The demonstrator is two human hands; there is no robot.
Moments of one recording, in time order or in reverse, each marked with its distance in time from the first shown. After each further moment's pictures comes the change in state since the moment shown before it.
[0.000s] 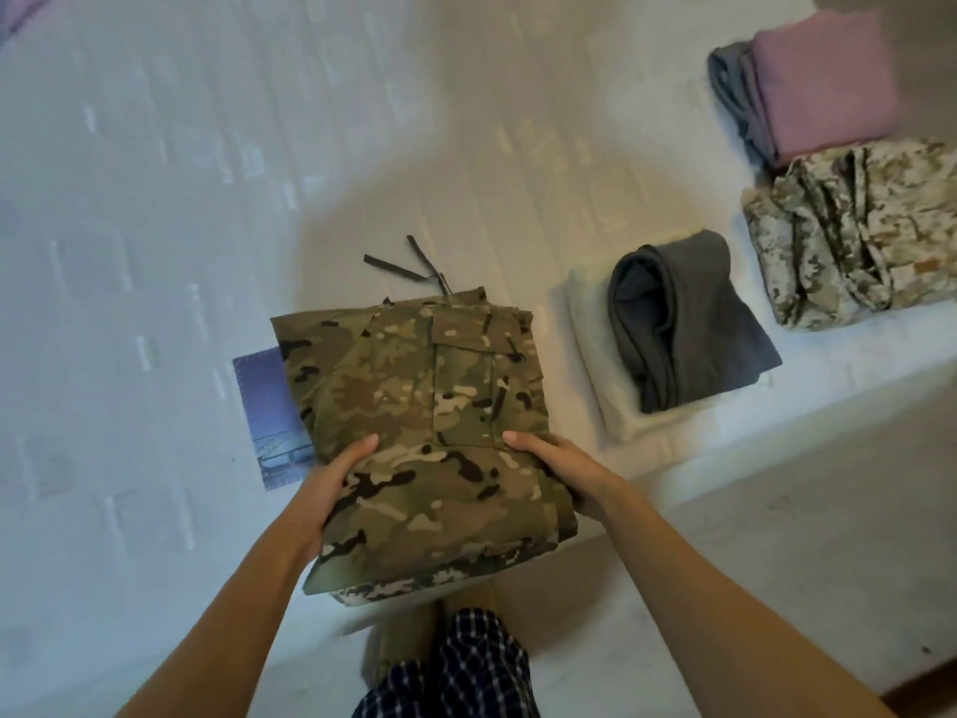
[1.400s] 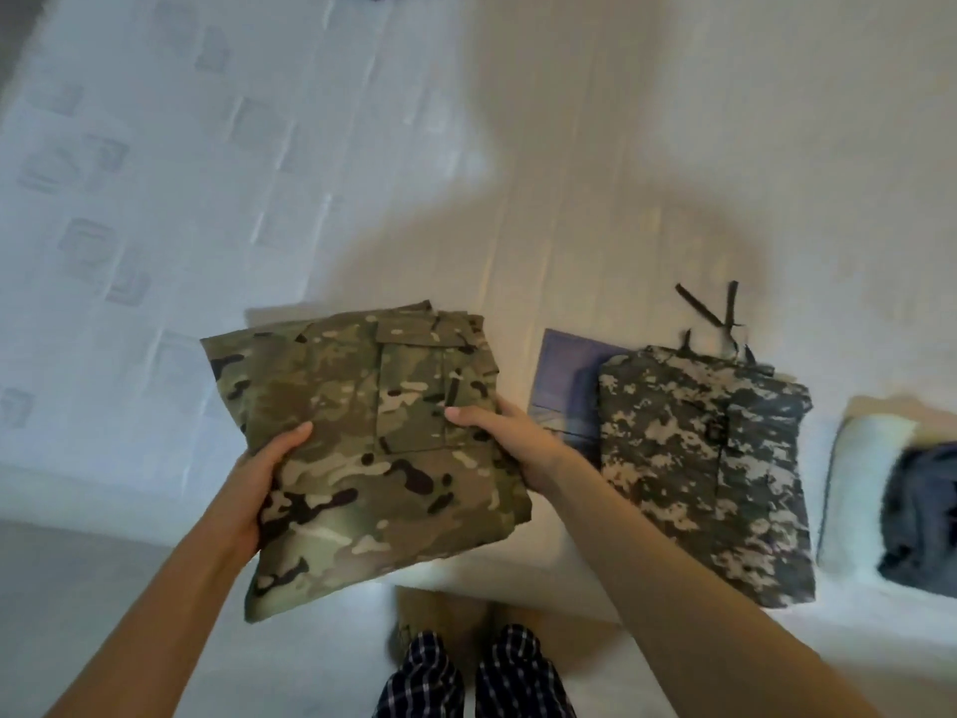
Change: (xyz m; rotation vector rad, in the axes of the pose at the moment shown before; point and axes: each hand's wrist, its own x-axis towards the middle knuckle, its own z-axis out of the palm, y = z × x) left_hand -0.101 -0.052 -0.321 -0.533 0.292 0.126; right_hand 0.046 -0.036 0.376 -0.426 -0.270 0.045
